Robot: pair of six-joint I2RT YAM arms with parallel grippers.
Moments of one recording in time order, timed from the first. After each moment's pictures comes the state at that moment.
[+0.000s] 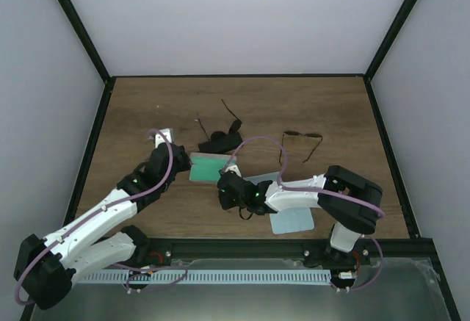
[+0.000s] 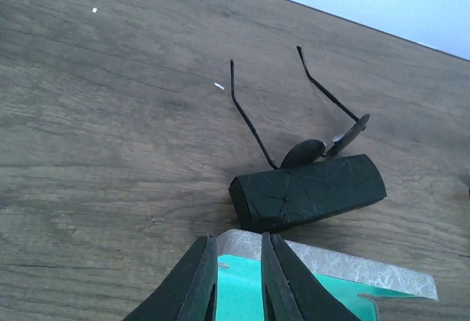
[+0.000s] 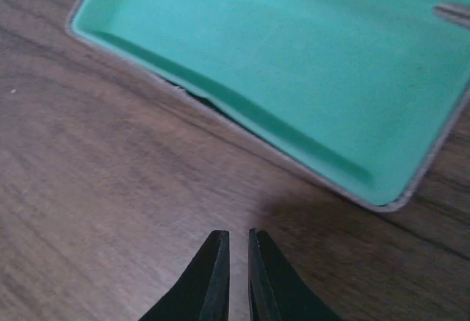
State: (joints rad) left arm -0.66 0.94 0.62 -0.29 -0.44 -0.65; right arm 1.15 1.68 0.80 0.00 0.19 0.70
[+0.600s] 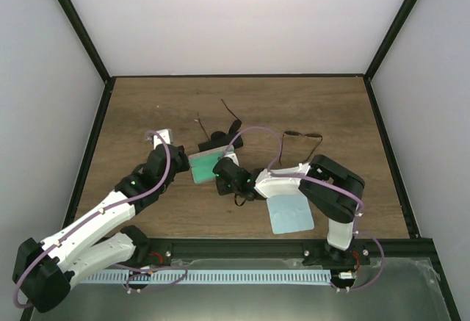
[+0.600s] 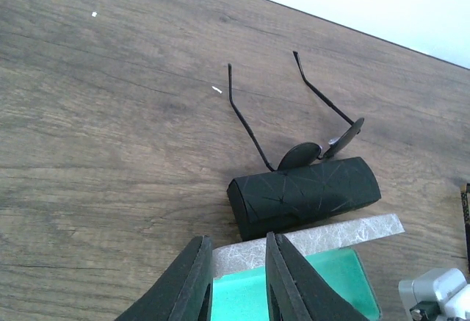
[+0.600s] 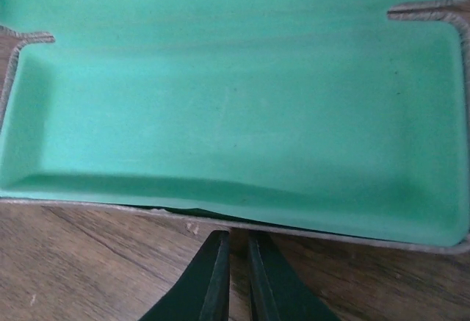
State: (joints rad) left arm -0.66 0.91 0.61 -0.29 -0.44 -0.65; right arm 1.04 1.83 0.94 -0.03 0.22 0.67
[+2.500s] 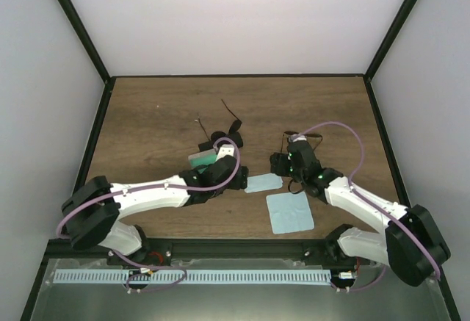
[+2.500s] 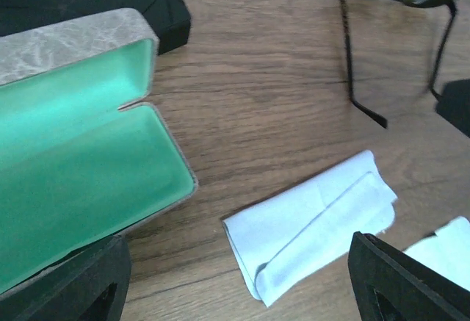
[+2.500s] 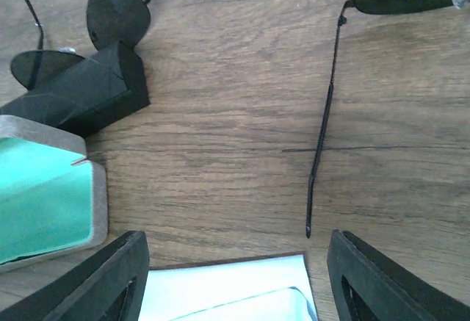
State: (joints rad) left arm -1.04 1.44 0.78 -0.10 -0.32 -0.74; right arm 0.57 1.13 0.55 -0.14 0.12 0.57
